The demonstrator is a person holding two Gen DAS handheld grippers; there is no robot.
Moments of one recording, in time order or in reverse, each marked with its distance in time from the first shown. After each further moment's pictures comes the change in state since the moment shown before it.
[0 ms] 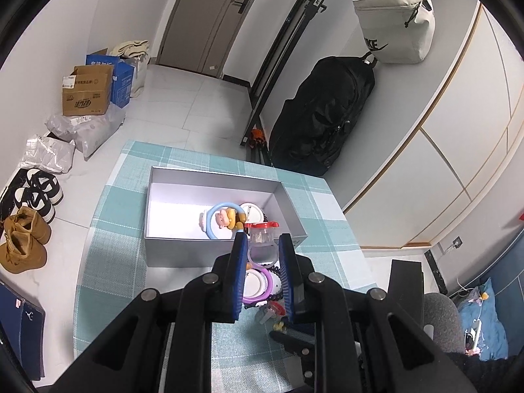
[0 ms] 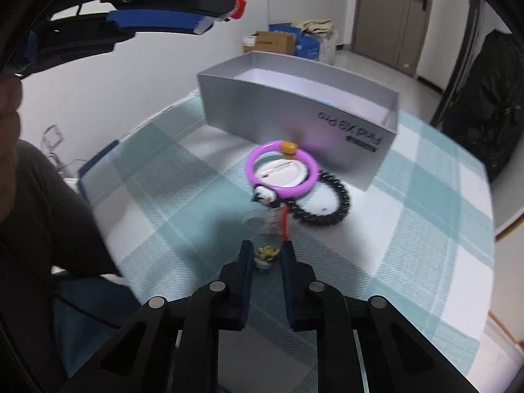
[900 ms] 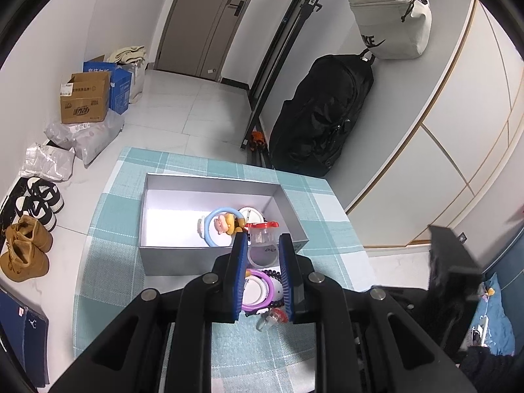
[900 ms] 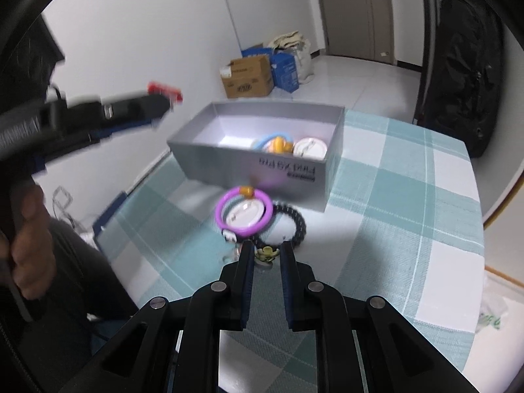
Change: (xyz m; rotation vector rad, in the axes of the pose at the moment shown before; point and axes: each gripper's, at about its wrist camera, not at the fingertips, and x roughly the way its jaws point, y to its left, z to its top) left arm 0.005 -0.005 0.001 0.030 -0.010 0.014; right arm -0.032 -0.049 0.017 0.217 -0.114 0.048
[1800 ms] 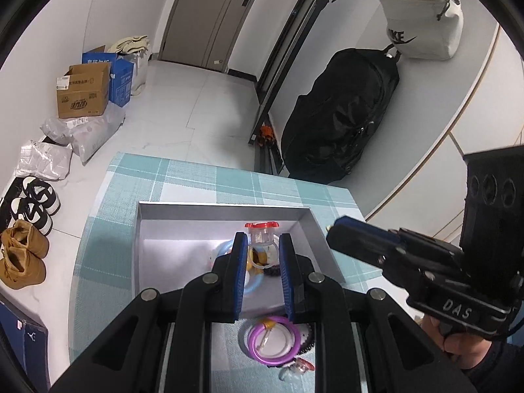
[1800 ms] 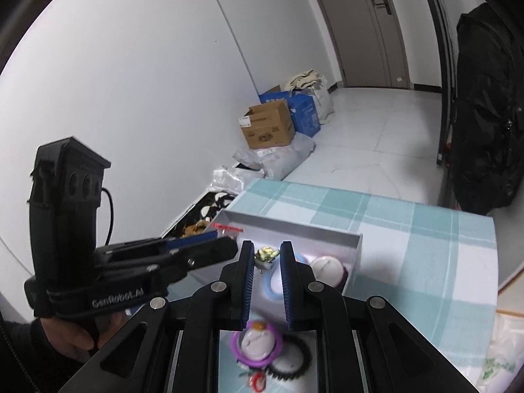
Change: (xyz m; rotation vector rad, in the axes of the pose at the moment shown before) left arm 0.052 0.019 0.032 -0.020 0.044 0.025; right arm 0.010 -0.021 0.102 0.038 -0.154 0.145
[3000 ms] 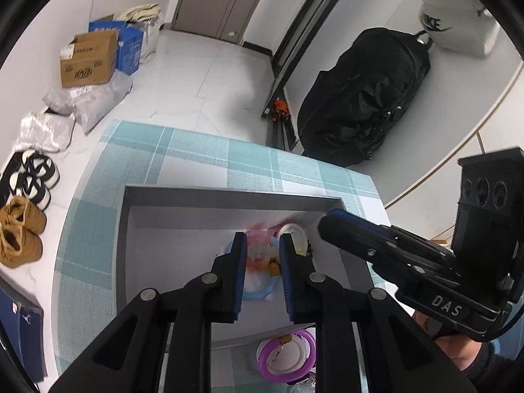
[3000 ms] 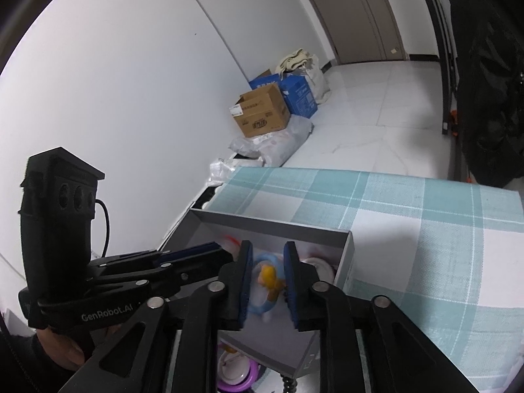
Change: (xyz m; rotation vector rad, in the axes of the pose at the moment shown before) left arm 0.038 0.014 0.005 -0.086 0.127 0.032; right arm 0.042 -0.042 -0.002 0.102 0.059 0.042
